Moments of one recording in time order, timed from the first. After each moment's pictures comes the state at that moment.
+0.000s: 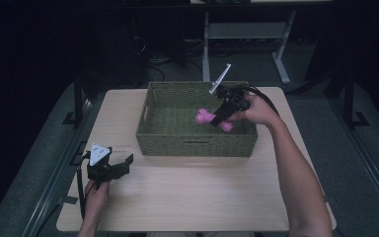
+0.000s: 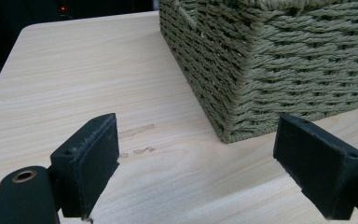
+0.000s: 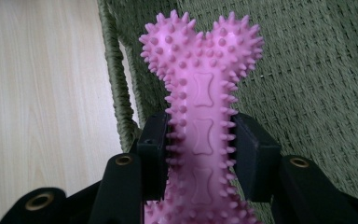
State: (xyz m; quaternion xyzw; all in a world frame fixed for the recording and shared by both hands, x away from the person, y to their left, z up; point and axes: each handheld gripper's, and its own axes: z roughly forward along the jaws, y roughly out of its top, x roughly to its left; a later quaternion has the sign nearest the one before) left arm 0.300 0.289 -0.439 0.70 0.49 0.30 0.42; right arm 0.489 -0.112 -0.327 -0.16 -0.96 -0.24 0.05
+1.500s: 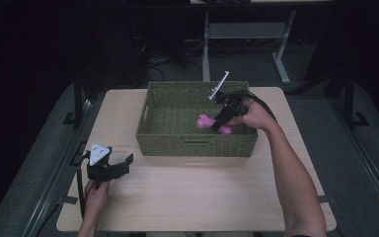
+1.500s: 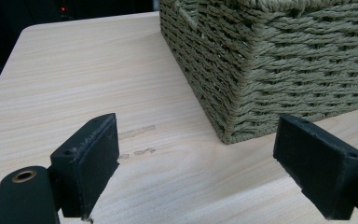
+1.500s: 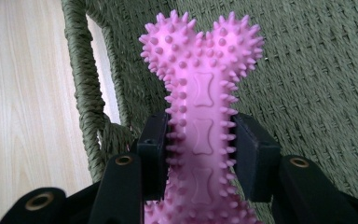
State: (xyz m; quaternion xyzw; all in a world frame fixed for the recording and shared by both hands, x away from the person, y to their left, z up) left arm 0.300 0.289 -0.439 0.70 0.49 0.30 0.42; right arm 0.496 -0.112 -0.356 -0.18 -0.95 -0.23 0.06
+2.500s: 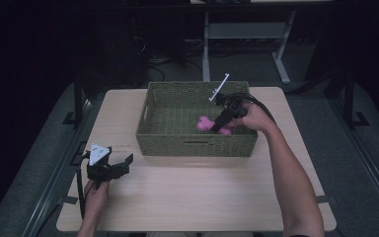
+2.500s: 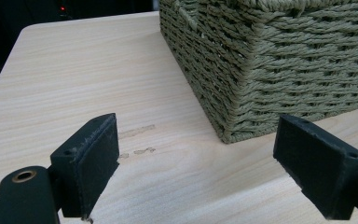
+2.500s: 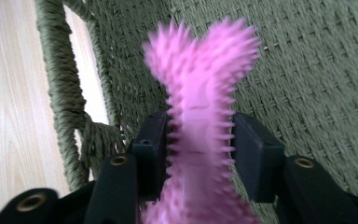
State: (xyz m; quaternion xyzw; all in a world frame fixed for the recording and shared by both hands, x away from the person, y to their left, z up) left arm 0.300 0.290 -0.439 0.70 0.49 0.30 0.43; right arm 0.500 -0.113 -0.369 -0.20 -0.95 -0.22 0.07
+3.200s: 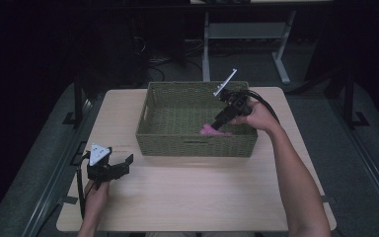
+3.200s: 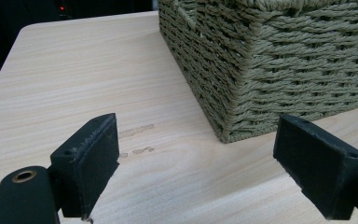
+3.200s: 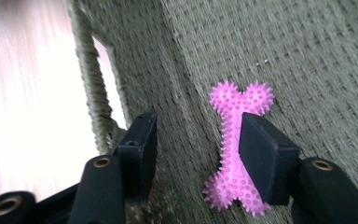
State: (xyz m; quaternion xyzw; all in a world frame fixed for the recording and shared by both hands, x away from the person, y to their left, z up) left arm 0.299 0.289 -0.439 0.70 0.49 0.30 0.43; right arm 0.492 -0.125 -0.349 -0.22 -0.94 -0.27 0.06
